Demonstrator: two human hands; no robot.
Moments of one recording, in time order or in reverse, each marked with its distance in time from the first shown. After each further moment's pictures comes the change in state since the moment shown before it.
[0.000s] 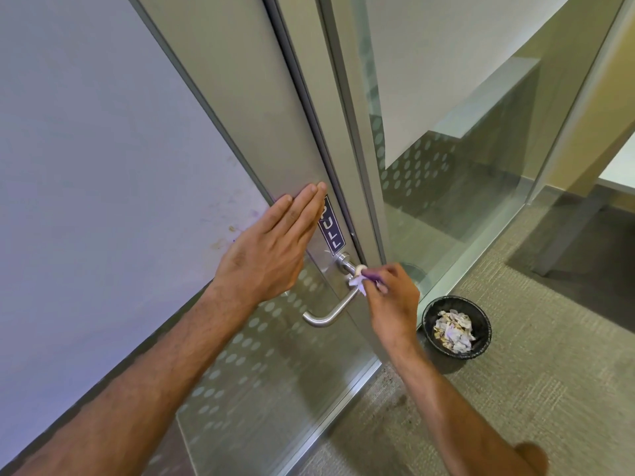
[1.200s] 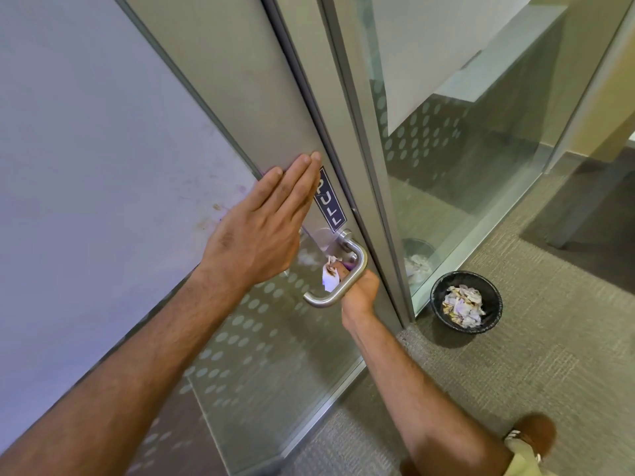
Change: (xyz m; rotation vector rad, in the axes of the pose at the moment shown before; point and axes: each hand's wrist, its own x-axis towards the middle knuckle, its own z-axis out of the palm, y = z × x) left_hand 0.001 0.000 -0.005 0.027 -0.006 0.012; right_hand 0.004 0.055 0.096 0.735 0.049 0.665
